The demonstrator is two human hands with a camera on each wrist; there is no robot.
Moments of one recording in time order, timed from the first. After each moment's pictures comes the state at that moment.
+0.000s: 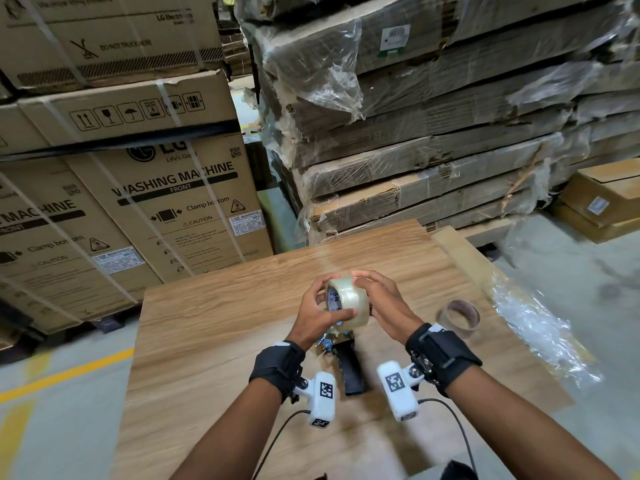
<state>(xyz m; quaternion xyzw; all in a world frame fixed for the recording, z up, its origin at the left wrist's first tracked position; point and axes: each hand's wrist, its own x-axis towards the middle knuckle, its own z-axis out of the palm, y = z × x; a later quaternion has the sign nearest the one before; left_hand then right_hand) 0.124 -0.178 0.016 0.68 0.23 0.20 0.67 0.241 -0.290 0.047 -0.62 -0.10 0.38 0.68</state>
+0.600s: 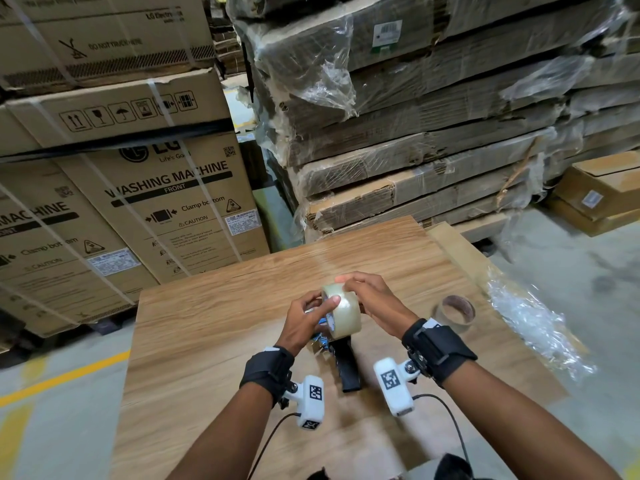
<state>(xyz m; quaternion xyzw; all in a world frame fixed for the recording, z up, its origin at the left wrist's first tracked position) 0.110 -0.177 0.010 0.62 0.27 0.15 0.72 0.239 -0.290 0.048 -0.67 -0.19 0.39 0.60</state>
